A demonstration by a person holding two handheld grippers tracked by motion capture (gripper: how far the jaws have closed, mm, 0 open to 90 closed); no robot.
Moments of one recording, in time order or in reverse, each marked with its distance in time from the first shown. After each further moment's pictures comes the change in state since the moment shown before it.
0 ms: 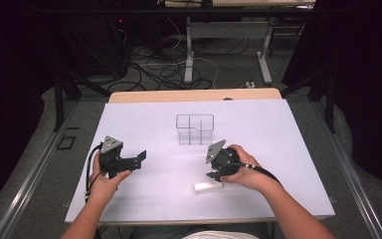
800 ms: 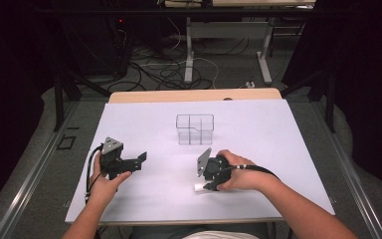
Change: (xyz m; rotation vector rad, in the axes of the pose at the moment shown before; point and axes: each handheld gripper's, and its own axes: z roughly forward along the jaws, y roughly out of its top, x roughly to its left) left arm 0.000 -0.002 0.000 0.015 -0.001 -0.011; right arm 0.021 0.020 0.006 0.110 0.172 -0.175
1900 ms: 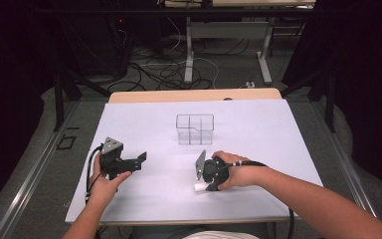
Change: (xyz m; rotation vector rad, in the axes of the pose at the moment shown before) left arm 0.000 -0.001 0.001 -0.002 0.001 -0.013; right arm -0.004 0.001 0.011 0.091 0.089 -0.076
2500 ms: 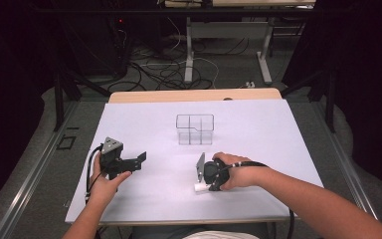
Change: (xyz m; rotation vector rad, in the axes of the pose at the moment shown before) left arm 0.000 0.000 0.000 0.003 0.003 -0.002; right arm -0.001 -0.004 0.005 0.065 0.001 -0.038
